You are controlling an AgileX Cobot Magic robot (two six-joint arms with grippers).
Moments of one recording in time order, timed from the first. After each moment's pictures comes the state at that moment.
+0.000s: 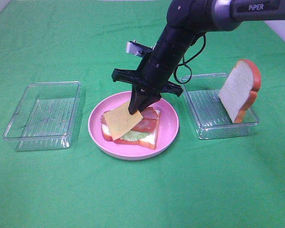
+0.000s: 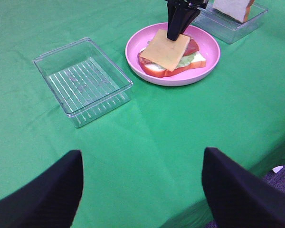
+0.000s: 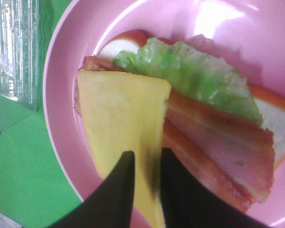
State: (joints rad) left arm -0.54 0.00 -0.50 -0.02 1.06 0.03; right arm 0.49 2.30 -1.78 0.54 1.02 -0.03
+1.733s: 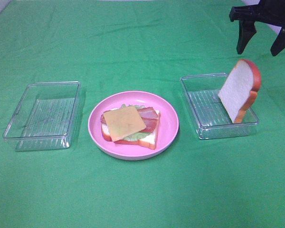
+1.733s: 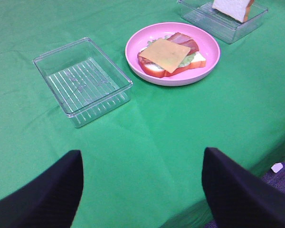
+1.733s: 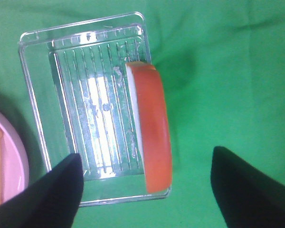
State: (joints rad) left arm -0.54 0.00 -0.50 -0.02 1.06 0.03; right arm 0.10 1.99 -1.80 0.06 1.21 0.13
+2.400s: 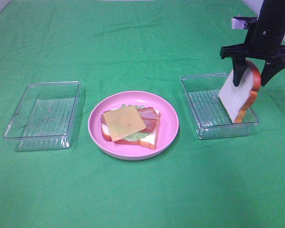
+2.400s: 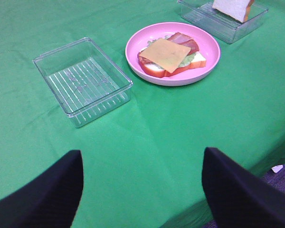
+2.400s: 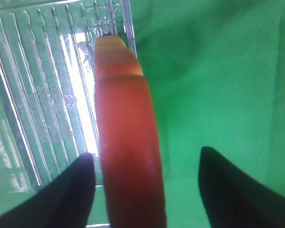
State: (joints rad) left arm -0.54 0.00 -0.50 -0.02 1.06 0.03; right arm 0.10 2.17 -1.80 0.03 1.22 0.10
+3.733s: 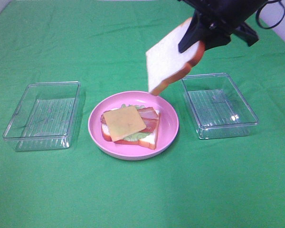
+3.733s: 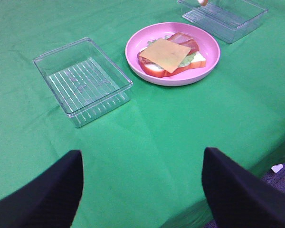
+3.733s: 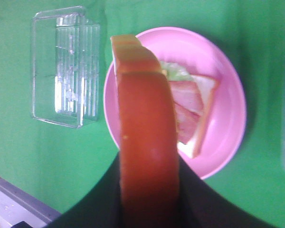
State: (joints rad) left arm -0.54 0.00 -0.50 -0.02 1.06 0.03; right arm 0.31 1.76 -1.42 0.62 0.92 -0.01
